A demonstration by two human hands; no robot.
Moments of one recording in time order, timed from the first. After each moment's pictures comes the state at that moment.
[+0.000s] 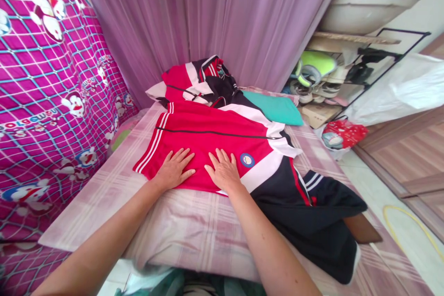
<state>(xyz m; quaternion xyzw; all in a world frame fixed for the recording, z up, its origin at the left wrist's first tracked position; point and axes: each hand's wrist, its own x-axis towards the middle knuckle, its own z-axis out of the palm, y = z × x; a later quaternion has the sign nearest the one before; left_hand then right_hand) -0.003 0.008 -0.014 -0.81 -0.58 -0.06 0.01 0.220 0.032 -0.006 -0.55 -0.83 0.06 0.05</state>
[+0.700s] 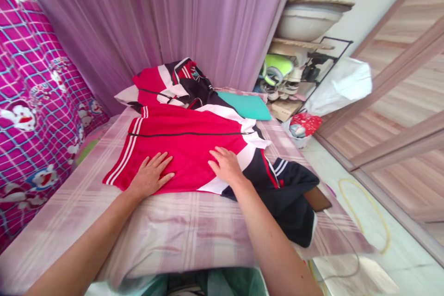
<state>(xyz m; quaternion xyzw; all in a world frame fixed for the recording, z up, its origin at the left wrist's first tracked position) -0.007 0.012 -0.018 -0.82 -0.57 -0.10 0.02 0.298 0.040 0.013 -0.56 -0.81 0.07 0.15</state>
